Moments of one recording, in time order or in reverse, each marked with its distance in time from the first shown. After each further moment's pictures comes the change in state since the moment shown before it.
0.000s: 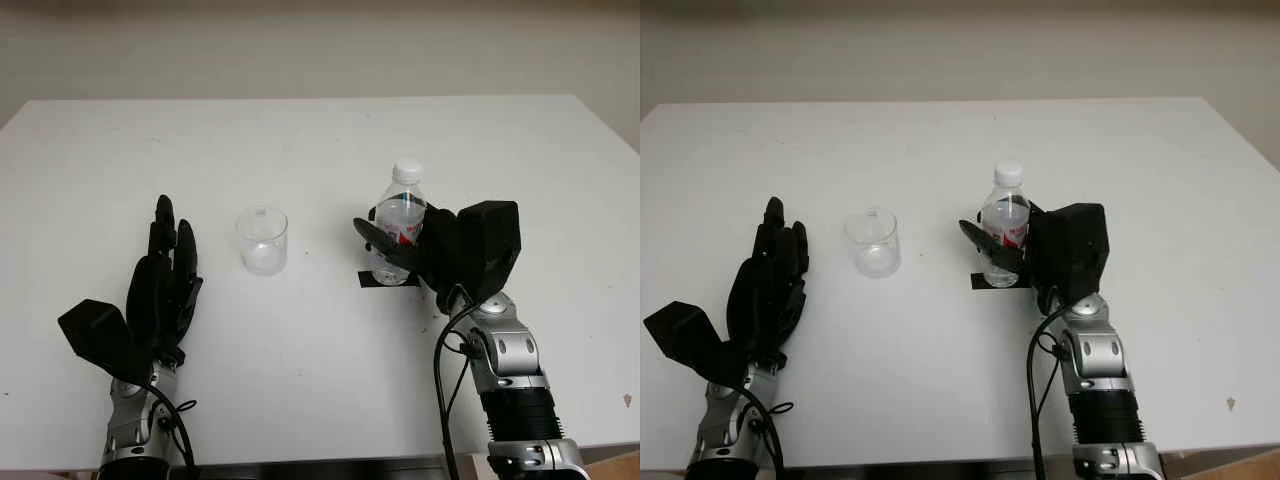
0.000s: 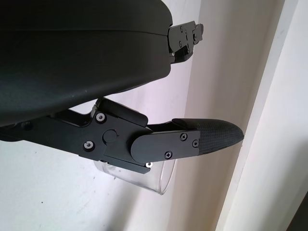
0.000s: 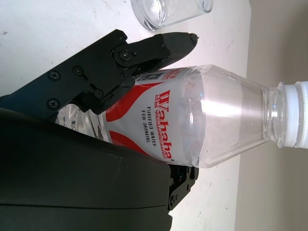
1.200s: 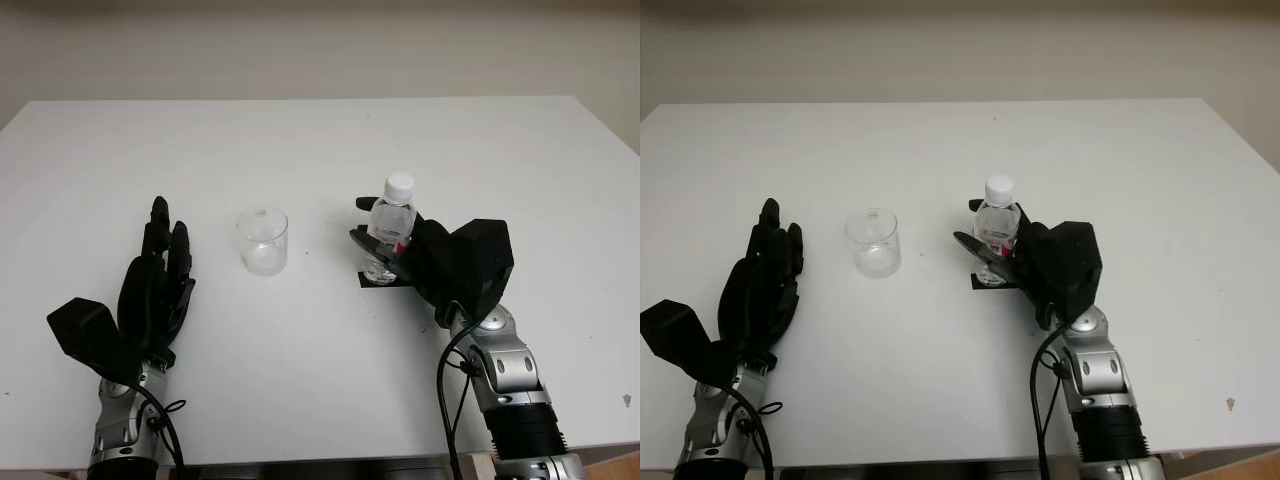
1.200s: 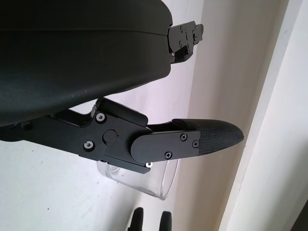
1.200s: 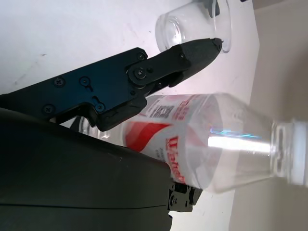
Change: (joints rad) left arm 0.002 0.035 0.020 -0.006 -0.020 0.037 -0.030; right arm 0.088 -0.037 0.049 -0.033 -0.011 -0.093 0.141
